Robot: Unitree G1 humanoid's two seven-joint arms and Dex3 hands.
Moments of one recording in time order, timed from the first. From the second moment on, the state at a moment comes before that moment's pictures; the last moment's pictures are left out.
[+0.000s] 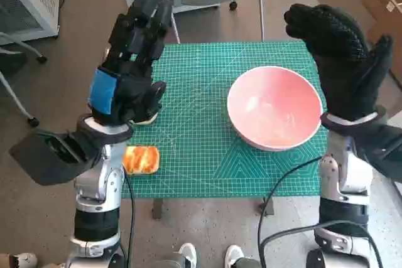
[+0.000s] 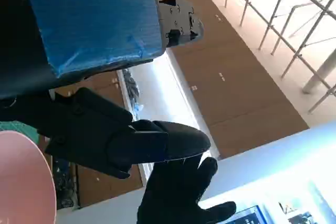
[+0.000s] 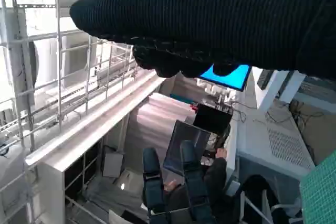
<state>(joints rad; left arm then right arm) -0.52 0.15 0.10 -0.06 -0.29 -0.15 -0.33 -0.67 -0.18 -0.19 0.23 0.37 -0.38 0.49</state>
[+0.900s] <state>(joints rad) -0.52 0.15 0.10 -0.06 -0.29 -0.15 -0.33 -0.67 -0.18 -0.18 0.28 0.37 -0.41 0.49</state>
